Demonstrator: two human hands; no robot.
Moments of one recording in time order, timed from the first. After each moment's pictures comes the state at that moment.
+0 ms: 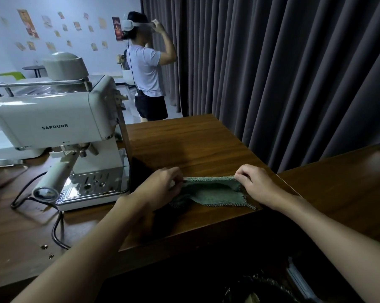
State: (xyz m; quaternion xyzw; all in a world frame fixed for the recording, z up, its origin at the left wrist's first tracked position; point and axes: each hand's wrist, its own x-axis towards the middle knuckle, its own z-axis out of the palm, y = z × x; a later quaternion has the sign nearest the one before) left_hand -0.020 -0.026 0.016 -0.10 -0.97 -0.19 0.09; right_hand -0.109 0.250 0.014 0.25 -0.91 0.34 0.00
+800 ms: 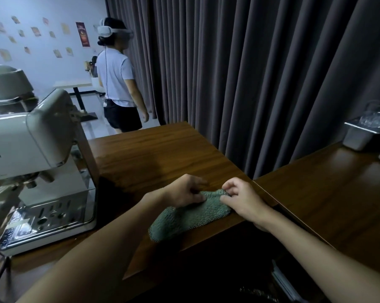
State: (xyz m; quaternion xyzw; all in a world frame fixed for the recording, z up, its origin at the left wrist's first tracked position) left_hand -0.119 0.055 0.011 -0.17 -0.92 -0.33 -0.10; right_hand -0.105 0.264 0.002 0.08 -0.88 0.47 -0.06
